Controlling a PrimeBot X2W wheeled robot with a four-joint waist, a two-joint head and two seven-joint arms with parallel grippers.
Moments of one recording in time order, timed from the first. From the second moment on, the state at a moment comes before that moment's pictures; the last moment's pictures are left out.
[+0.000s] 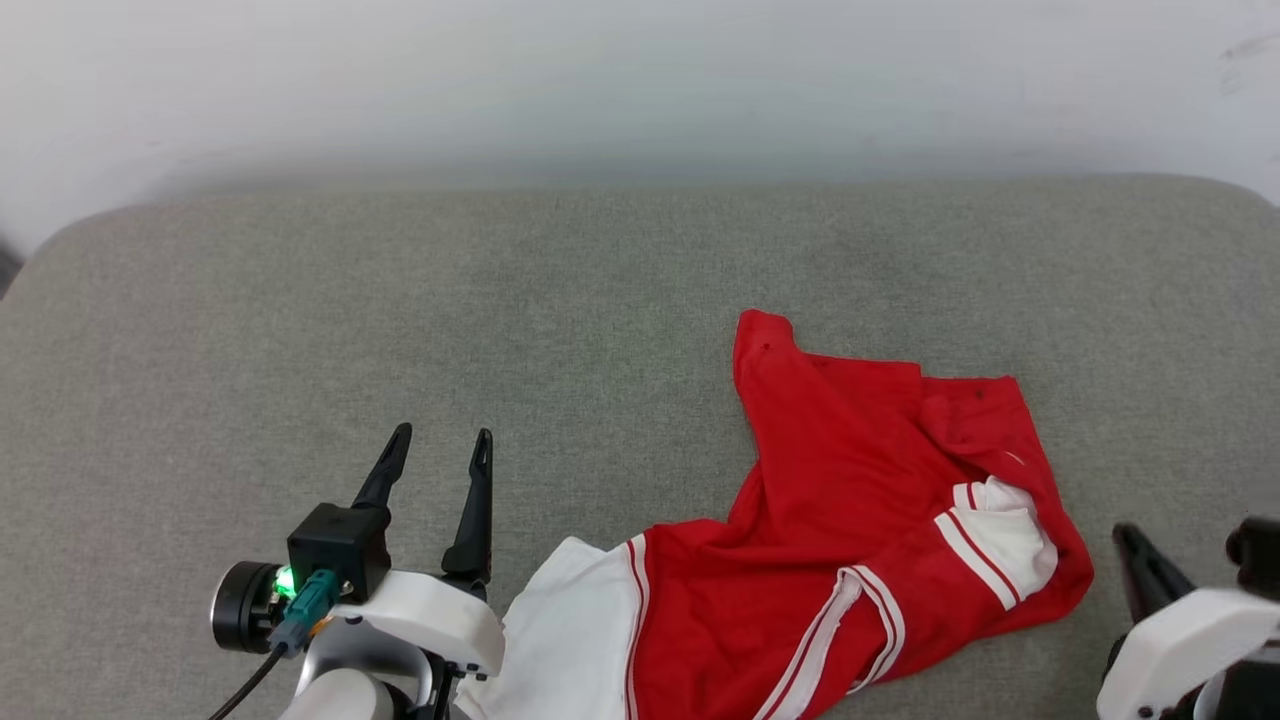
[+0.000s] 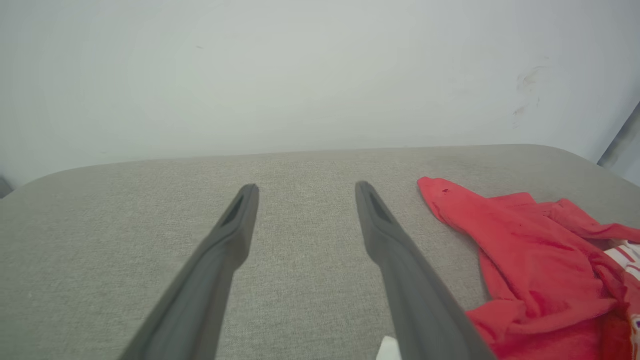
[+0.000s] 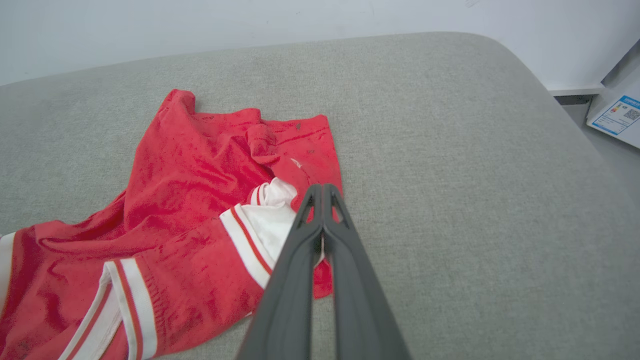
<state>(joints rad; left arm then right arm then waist) -0.19 0.38 -0.51 0.07 -0.52 0.30 -0.21 0.06 -0.06 -0.19 -0.18 0.17 0.13 0.45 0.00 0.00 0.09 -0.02</state>
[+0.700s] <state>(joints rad) -0.15 0.40 -0.52 0.04 -0.53 0.32 -0.20 0.03 -0.10 -0.05 -0.03 0.22 0.13 0.47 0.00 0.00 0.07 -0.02</state>
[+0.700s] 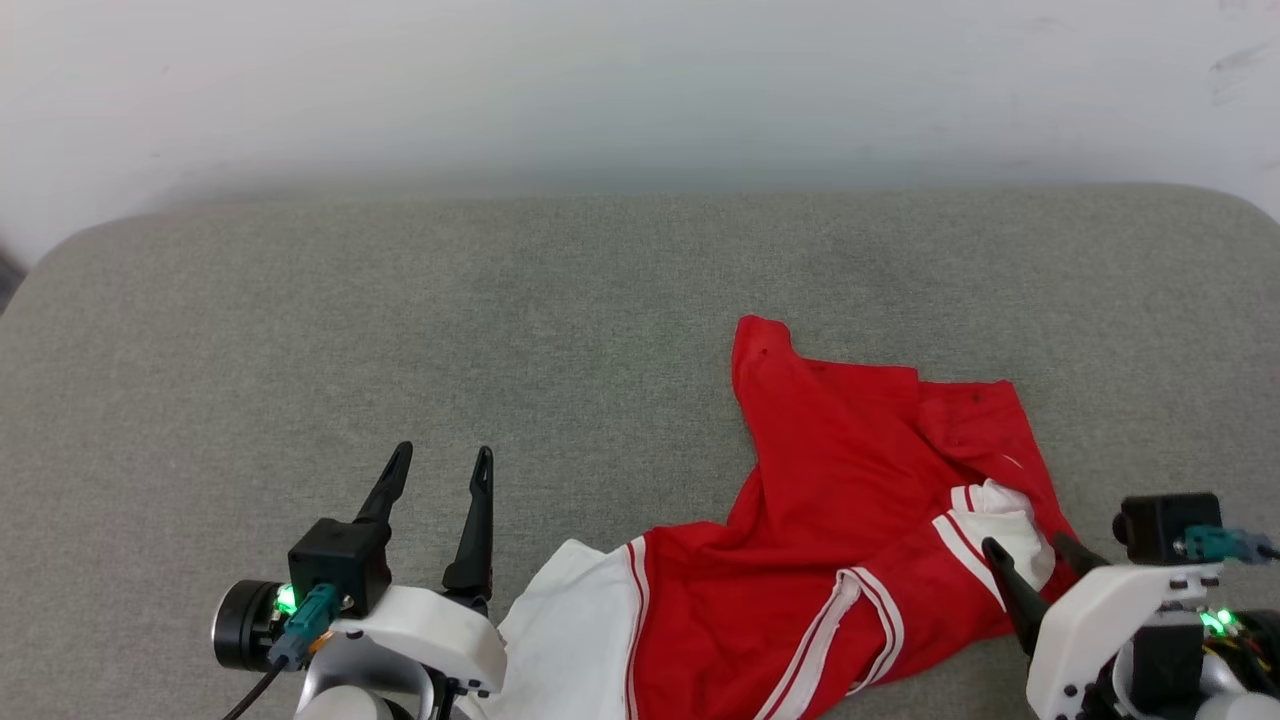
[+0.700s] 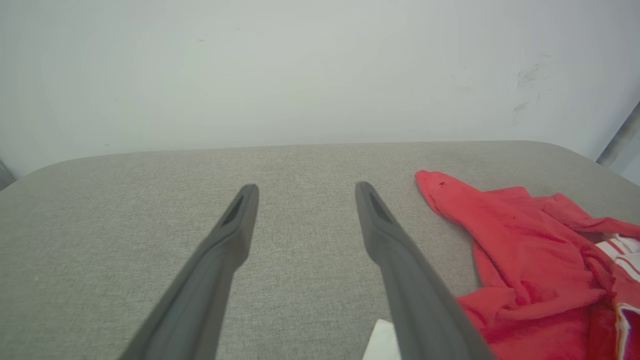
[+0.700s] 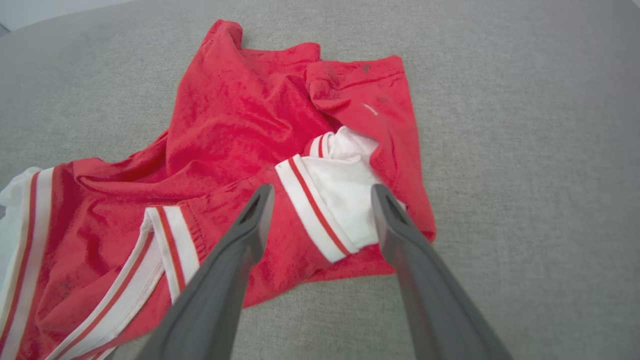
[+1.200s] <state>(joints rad) -0.23 0.36 -0.54 0.07 -0.52 0.29 -0.22 -0.22 -0.32 0.12 0.14 0.32 0.13 0.77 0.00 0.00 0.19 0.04</state>
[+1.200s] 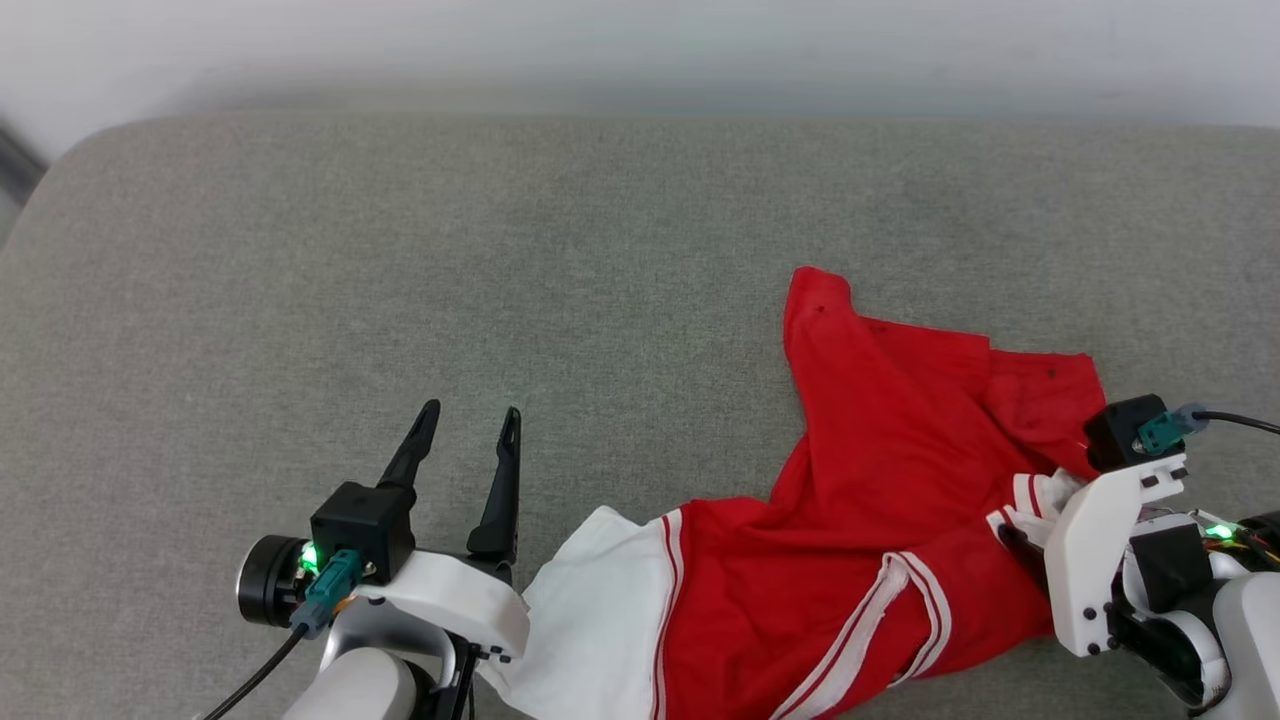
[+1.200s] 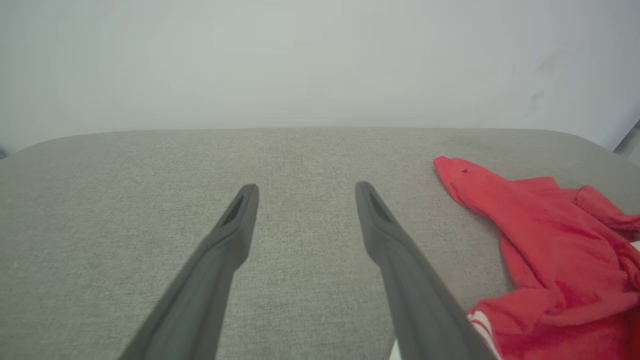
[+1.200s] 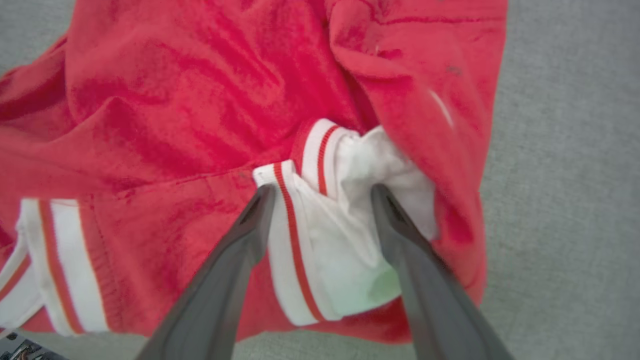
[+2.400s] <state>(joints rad) -0.21 0.38 -0.55 0.09 -0.54 0.29 -0.22 0.00 -0.05 -0.40 0.30 0.36 0.13 0.31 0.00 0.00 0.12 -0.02</state>
